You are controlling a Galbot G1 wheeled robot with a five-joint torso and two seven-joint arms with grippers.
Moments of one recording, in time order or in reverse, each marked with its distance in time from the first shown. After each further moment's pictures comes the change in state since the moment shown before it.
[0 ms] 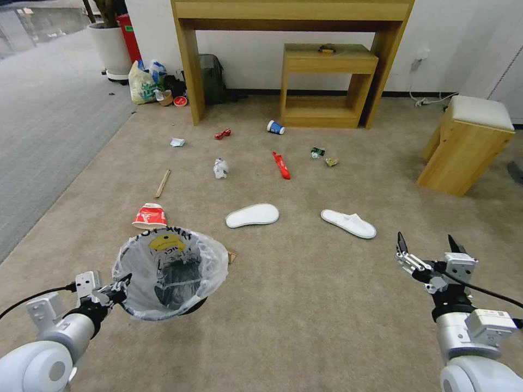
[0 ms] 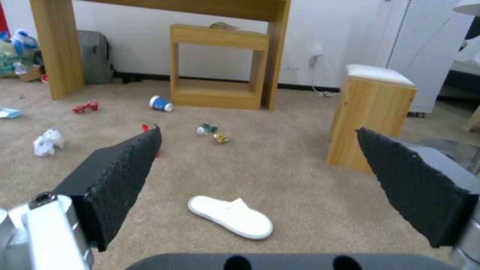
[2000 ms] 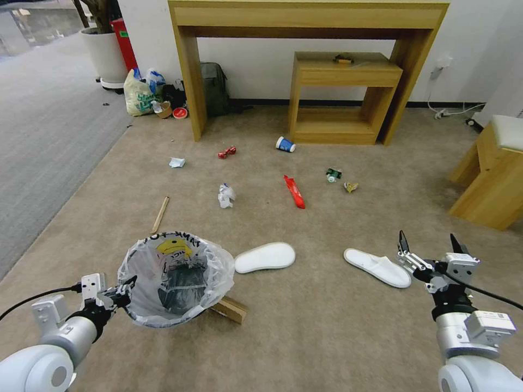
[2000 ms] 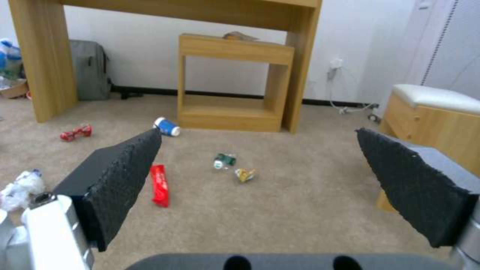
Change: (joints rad) left arm 0.027 0.010 -0.001 -0.009 0.034 0.002 0.059; right arm 0.007 0.002 -0.006 -0.023 -0.012 0.042 0.002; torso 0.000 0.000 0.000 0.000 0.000
